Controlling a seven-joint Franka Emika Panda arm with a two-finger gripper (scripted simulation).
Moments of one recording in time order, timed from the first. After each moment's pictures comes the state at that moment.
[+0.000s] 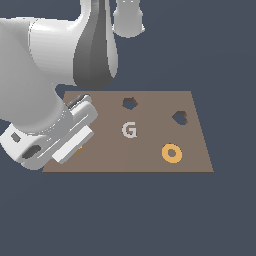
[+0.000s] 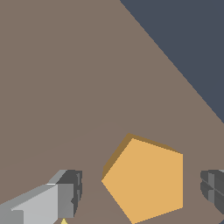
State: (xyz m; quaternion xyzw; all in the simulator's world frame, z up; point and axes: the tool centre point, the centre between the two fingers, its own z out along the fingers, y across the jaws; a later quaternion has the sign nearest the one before) arm 0.069 -0.161 0.047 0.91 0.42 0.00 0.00
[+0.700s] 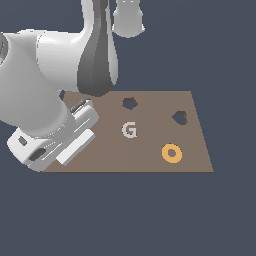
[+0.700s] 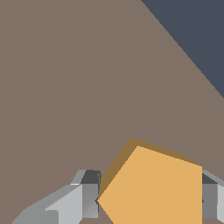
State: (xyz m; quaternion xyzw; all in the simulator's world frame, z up) arm 0.070 -0.161 0.031 0.91 0.42 0.00 0.00
